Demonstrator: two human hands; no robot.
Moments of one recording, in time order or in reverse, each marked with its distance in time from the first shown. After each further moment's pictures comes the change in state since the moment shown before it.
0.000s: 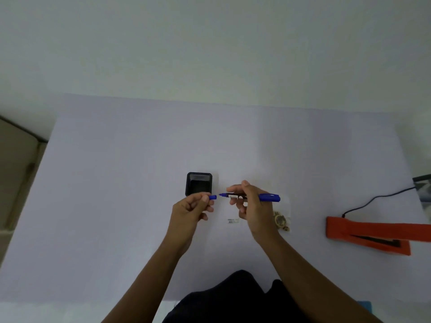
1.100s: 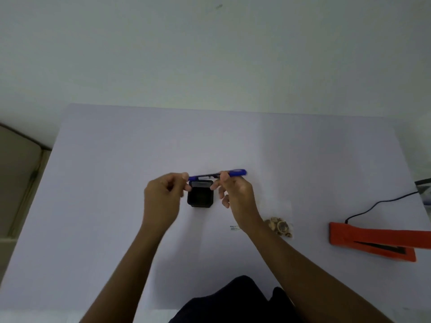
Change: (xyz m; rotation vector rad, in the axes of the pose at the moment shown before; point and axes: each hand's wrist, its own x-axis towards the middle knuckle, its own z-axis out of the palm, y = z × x) left_hand 0.014 0.087 -0.032 0.422 0.246 0.277; right_hand 0.036 -0.008 0.038 0.077 -0.189 -0.093
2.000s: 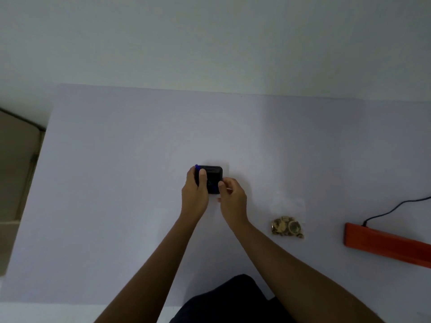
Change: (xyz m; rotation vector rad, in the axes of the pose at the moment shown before) left_hand 0.051 -0.085 0.099 0.010 -0.071 -0.216; right_hand 0.062 0.130 0.009 -0.382 0.245 0.137
